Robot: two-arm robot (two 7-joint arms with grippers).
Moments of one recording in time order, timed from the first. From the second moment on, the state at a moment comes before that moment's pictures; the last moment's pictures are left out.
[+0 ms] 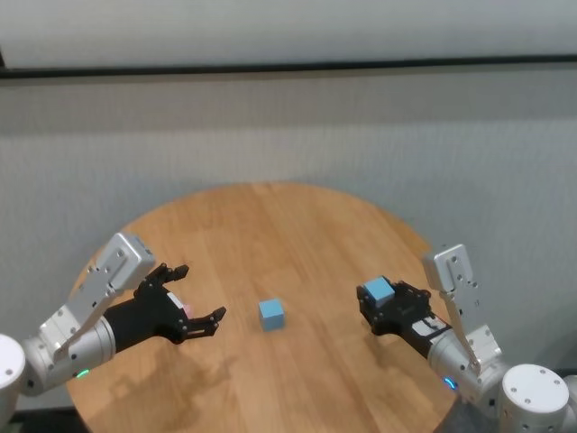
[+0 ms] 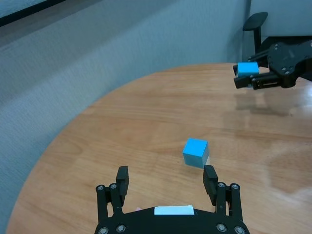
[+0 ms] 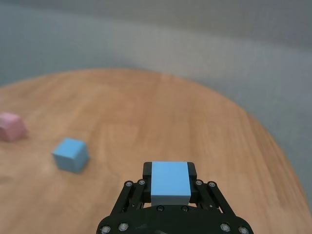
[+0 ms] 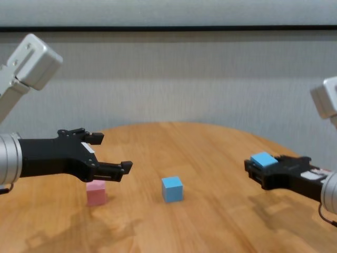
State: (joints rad) left arm -0.35 0.48 0.42 -1.32 -0.17 -0.04 -0.54; right arm 0.30 0.19 -0.28 -1.15 0.12 0.04 0.26
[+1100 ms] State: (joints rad) left arm -0.35 0.48 0.42 -1.32 -0.17 -0.04 -0.54; right arm 0.36 0.09 -0.40 -1.16 0.17 0.18 0.31
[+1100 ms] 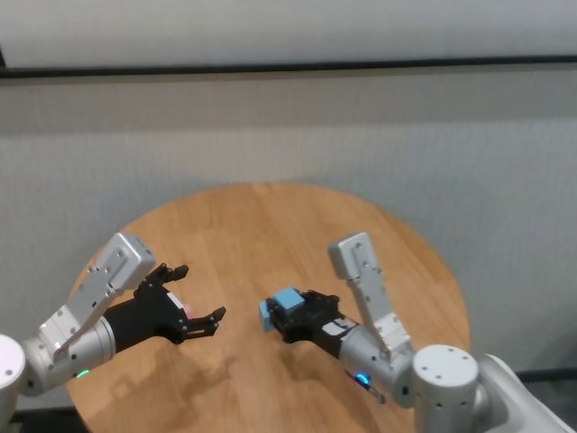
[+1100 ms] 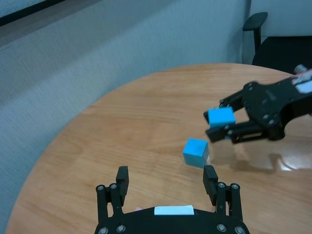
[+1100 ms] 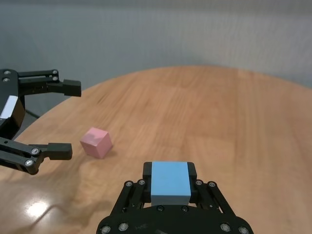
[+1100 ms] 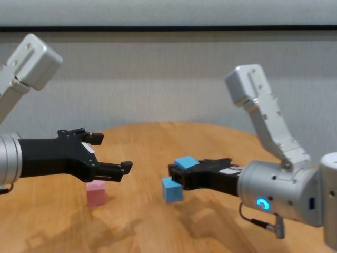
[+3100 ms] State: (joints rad) left arm -0.35 0.48 0.42 -1.32 -0.17 -0.04 -0.54; right arm 0.46 0.00 -0.43 -0.92 0.07 0.05 0.27
